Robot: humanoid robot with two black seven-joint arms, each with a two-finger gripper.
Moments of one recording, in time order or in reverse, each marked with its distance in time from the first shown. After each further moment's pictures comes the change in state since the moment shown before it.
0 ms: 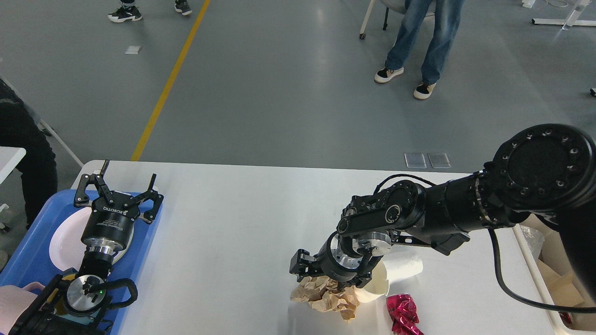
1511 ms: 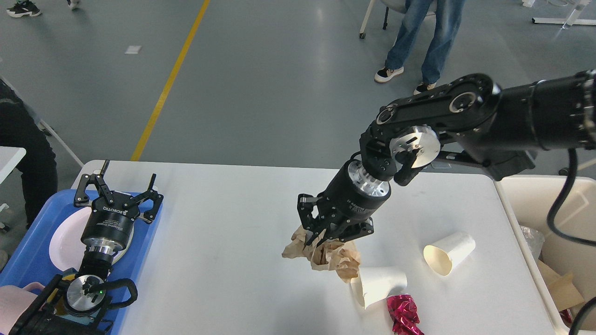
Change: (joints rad) left arm 0.000 0.000 0.000 0.000 0.000 0.000 0.000; right arm 0.509 -0.279 -0.032 0.145 0.255 0.481 0.007
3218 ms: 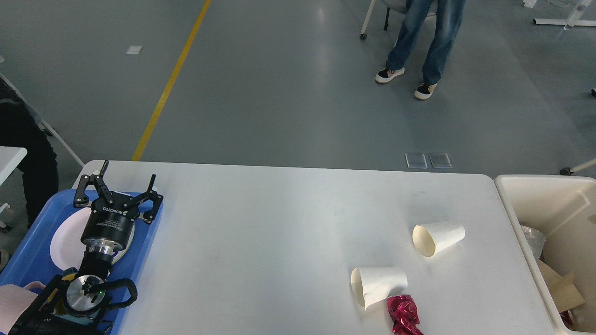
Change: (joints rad) left arm 0.002 0.000 0.000 0.000 0.000 0.000 -0.002; right arm -0.955 -0.462 -0.290 -0.844 -0.141 -0.534 0.264
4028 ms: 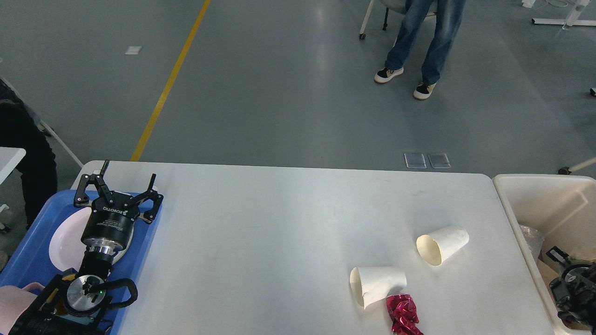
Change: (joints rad) left arm -0.001 0.000 0.000 0.000 0.000 0.000 0.000; right arm -0.555 0.382 0.182 -0.649 -0.002 -0.143 0.001
